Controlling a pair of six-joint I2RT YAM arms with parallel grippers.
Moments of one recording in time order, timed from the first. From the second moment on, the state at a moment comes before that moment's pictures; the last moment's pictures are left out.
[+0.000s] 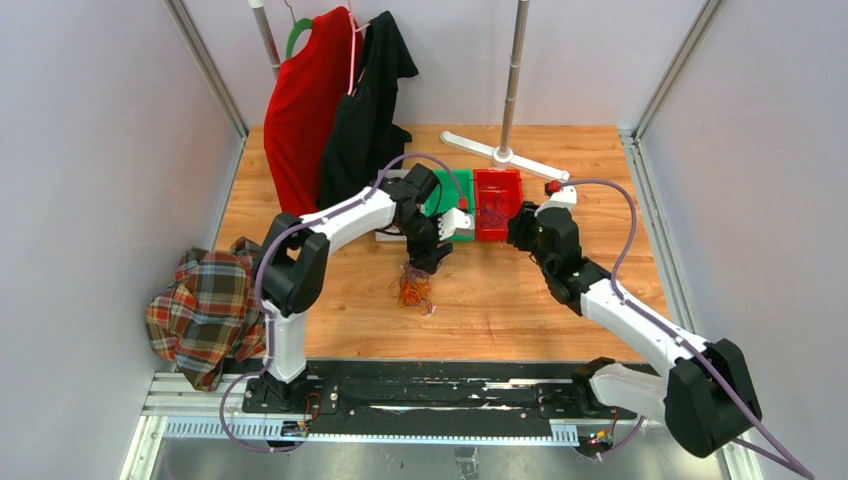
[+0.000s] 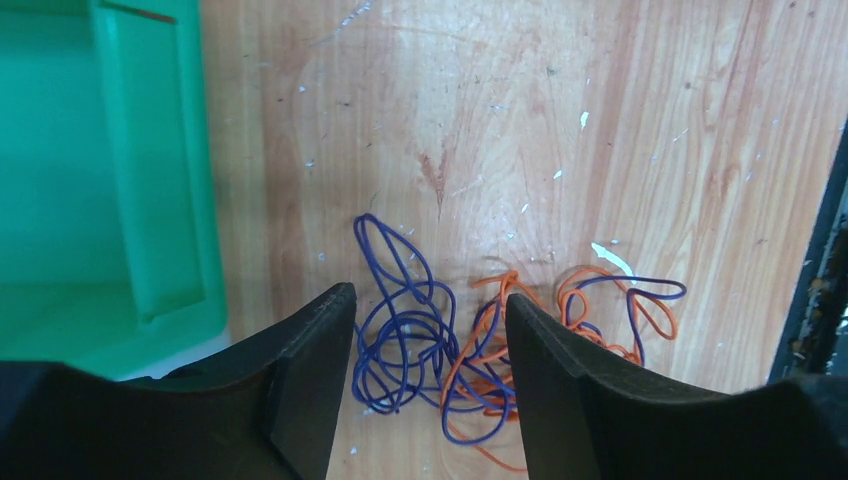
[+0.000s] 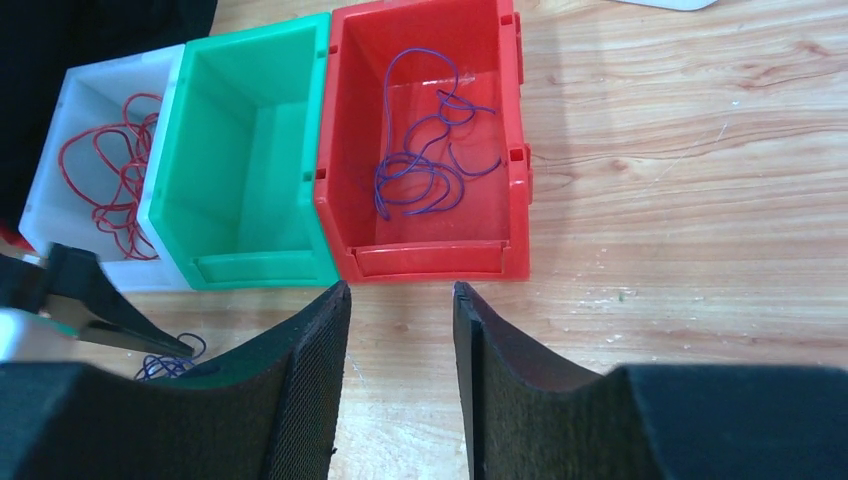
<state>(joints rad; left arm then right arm) -0.61 1.95 1.50 -0.79 0.56 0.76 0.48 1.14 0.63 0.13 0.30 0.40</state>
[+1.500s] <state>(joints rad) -0.64 1.55 1.78 -0.92 0.56 0.52 0.61 0.95 0.52 0.50 -0.19 0.36</state>
